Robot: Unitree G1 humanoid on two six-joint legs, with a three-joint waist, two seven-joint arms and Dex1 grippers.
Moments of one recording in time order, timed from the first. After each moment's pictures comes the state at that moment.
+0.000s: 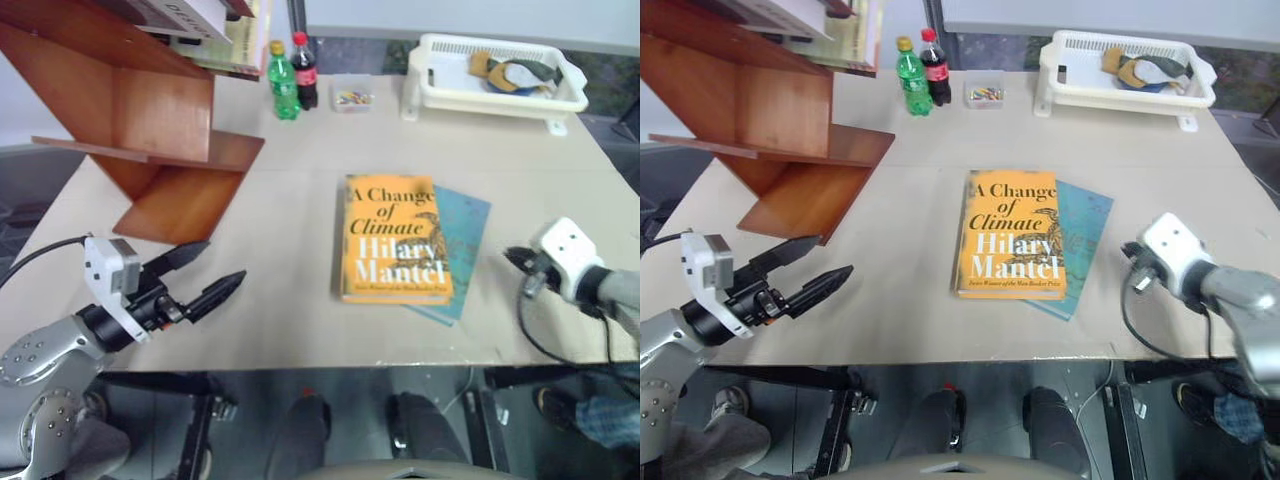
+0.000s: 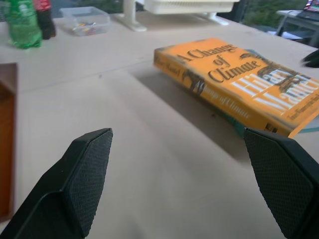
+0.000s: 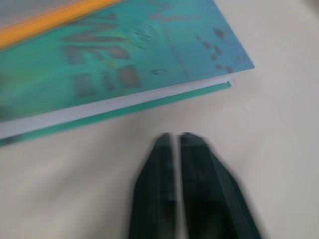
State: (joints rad) left arm 0.17 0.72 0.52 -0.46 -0.75 0.48 -0.85; right arm -0.20 -0.77 -0.04 -0.16 0.11 0.49 0.67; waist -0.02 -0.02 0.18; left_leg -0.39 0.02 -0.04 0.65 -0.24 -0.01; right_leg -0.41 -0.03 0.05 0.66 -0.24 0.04
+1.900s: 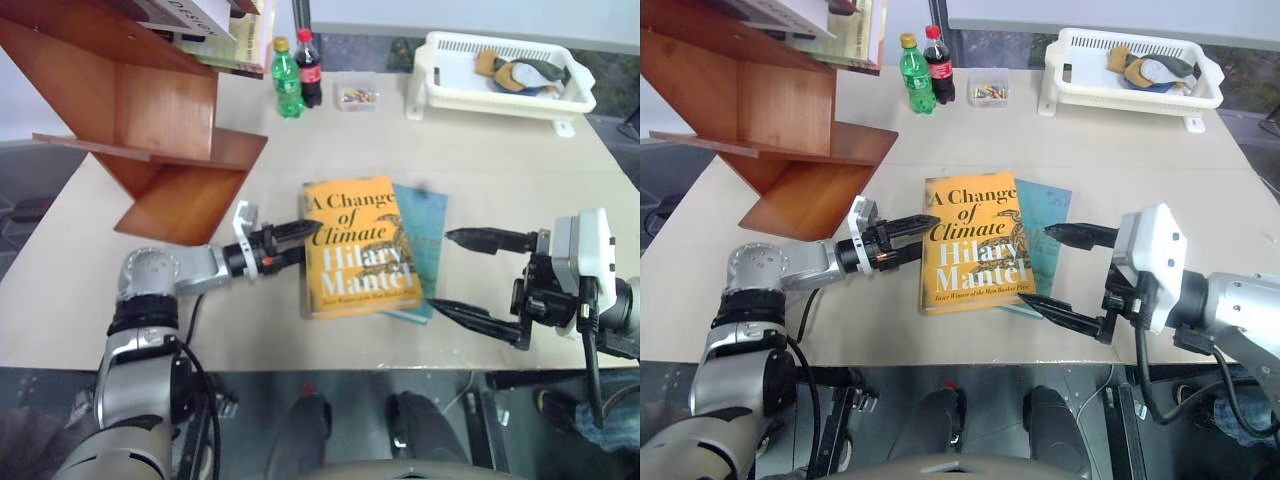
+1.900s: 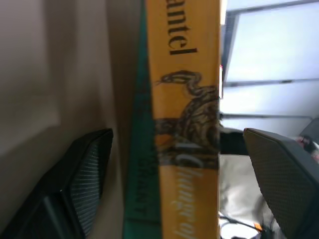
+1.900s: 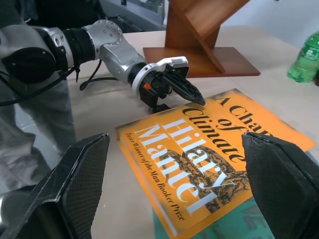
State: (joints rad) left arm -0.71 0.55 0.23 0.63 -1.19 1.39 -0.50; right arm -0.07 -0.88 -0.34 -0.89 0.99 0.74 0.69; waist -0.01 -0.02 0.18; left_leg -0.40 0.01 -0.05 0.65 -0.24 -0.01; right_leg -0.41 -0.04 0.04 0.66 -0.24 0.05
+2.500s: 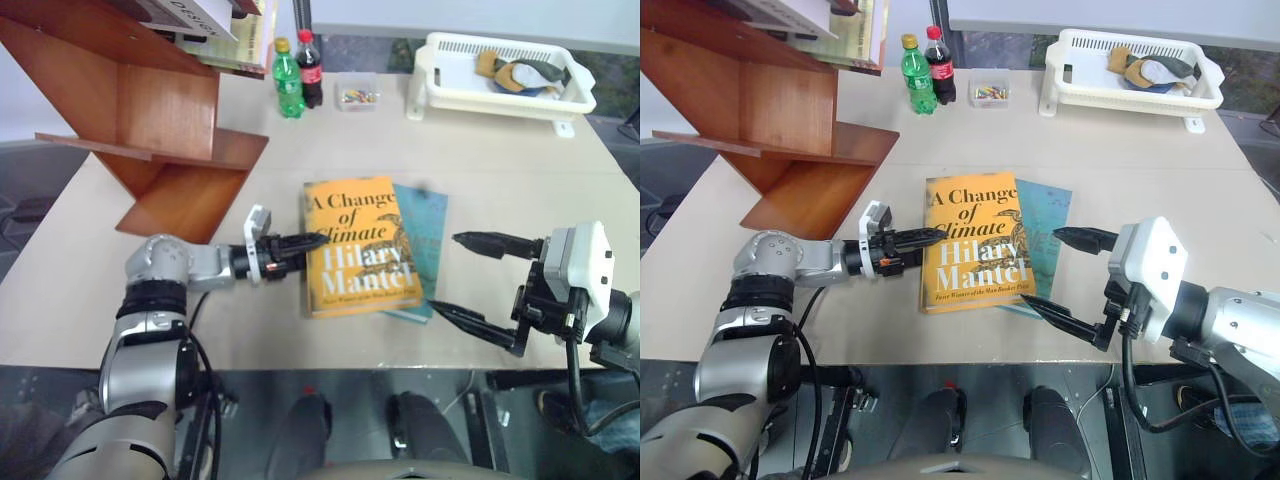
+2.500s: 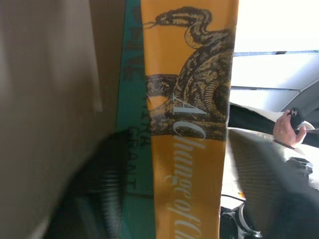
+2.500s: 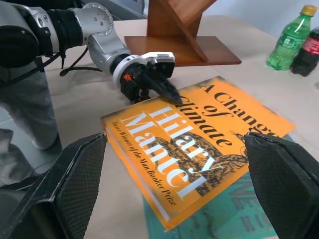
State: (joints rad) left arm -0.77 0.53 0.21 0.69 -0.97 1.47 -0.75; right arm 0.00 -0.90 -0.36 -0.94 0.95 0.72 0.61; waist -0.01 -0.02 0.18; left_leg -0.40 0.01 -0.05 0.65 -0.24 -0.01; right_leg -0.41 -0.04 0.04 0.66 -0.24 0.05
